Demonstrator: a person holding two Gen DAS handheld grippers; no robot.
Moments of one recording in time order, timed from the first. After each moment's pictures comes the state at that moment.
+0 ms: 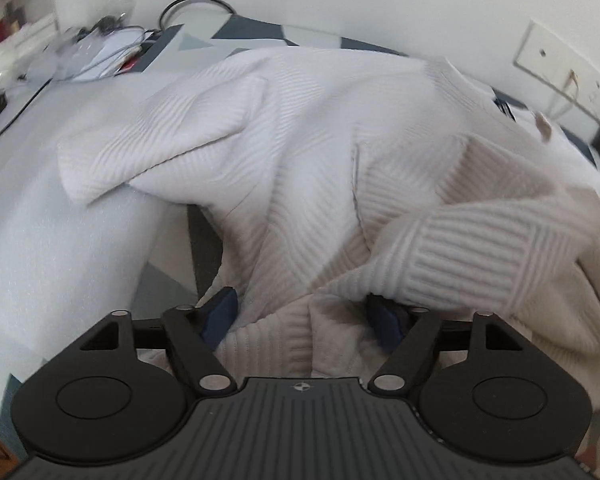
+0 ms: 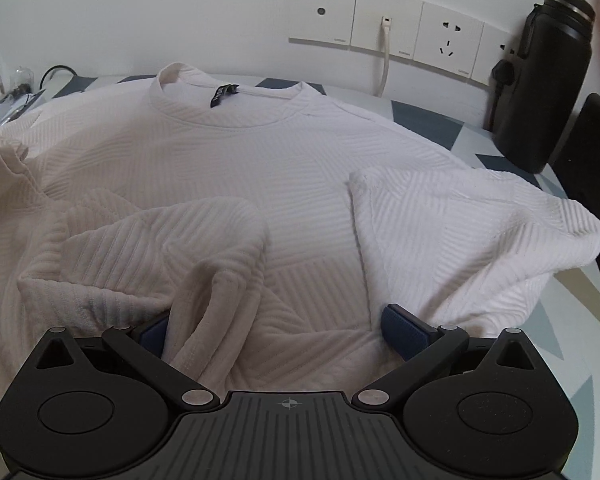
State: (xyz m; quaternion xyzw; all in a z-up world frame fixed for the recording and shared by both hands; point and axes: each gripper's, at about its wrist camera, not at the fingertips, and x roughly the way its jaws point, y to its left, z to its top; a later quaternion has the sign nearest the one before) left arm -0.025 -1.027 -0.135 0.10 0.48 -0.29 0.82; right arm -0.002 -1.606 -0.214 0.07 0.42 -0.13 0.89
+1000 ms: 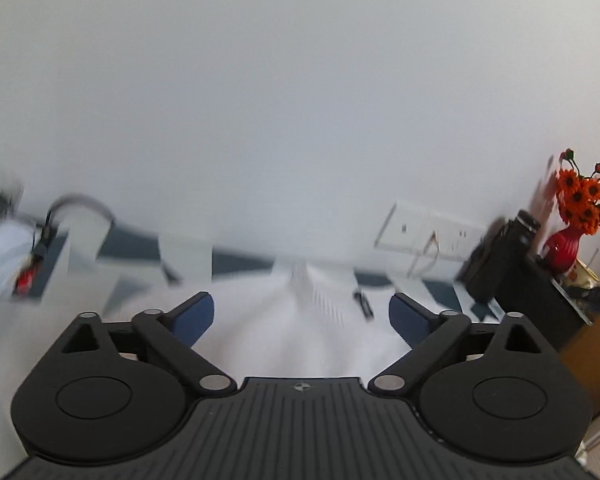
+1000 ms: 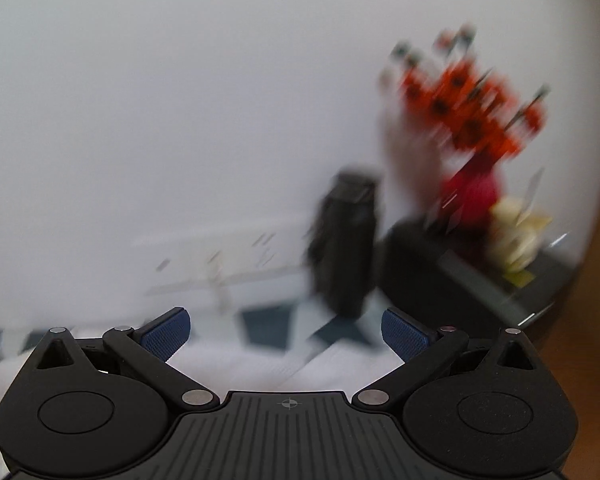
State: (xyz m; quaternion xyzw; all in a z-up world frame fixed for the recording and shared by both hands) left arm 0.050 -1.074 0.016 0.01 0.29 -0.50 0.82; right arm -0.026 -1.621 0.001 0.10 0.20 -0.43 0.87
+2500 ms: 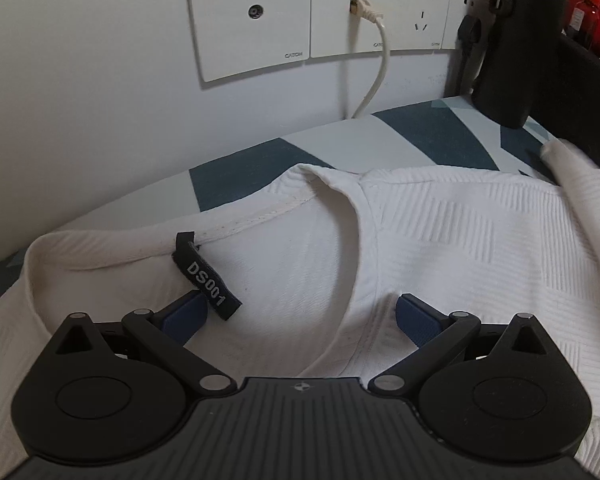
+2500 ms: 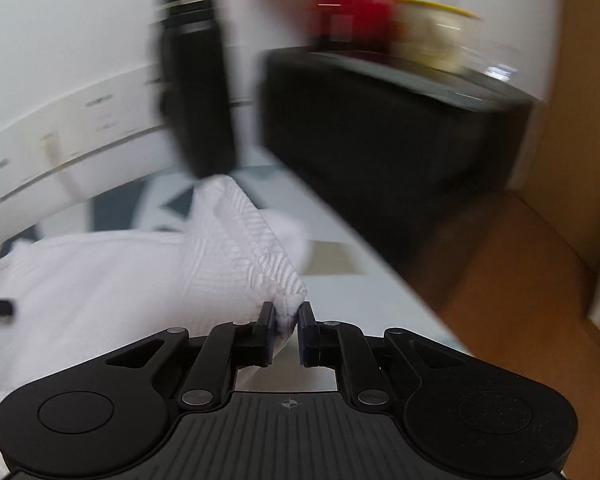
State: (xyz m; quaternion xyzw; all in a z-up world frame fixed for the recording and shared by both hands) left arm -0.021 -1.413 -0.154 0.27 0.36 -0.56 0.70; right arm -0.086 -1.720 -0.186 0.24 0.31 -0.50 0.78
